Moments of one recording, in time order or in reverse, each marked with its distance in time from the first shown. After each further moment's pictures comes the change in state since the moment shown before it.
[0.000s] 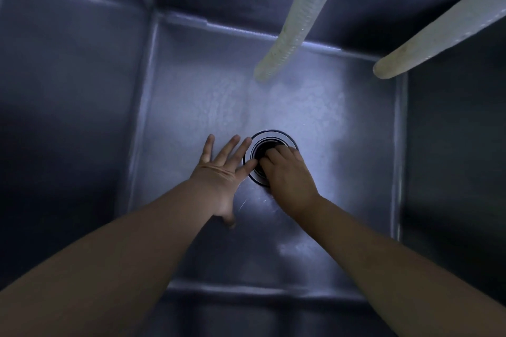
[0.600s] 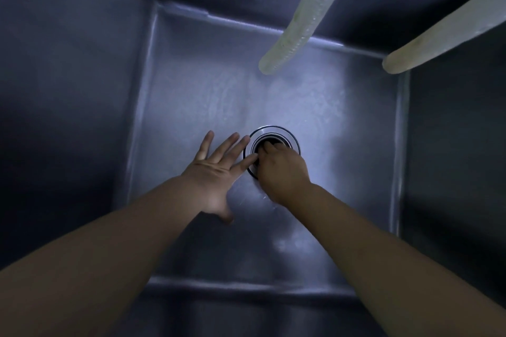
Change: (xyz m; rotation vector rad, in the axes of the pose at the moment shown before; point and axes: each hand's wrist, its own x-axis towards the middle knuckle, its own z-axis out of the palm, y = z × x) left_hand 0.003 -0.014 0.022 -0.075 0.144 0.090; right_hand 0.017 -0.006 0.007 -0.055 -0.297 0.056
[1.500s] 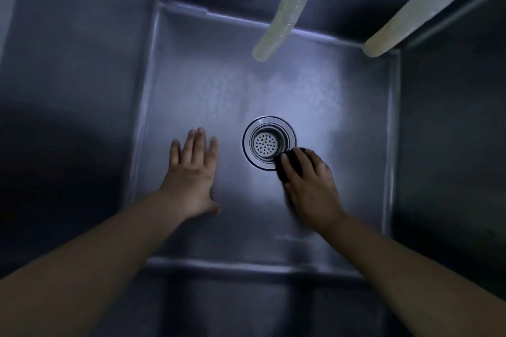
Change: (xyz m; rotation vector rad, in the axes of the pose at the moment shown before) left_hand -0.044 0.004 0.023 -0.117 0.139 -0.254; right_hand -0.090 0.019 0.016 0.016 0.121 0.162
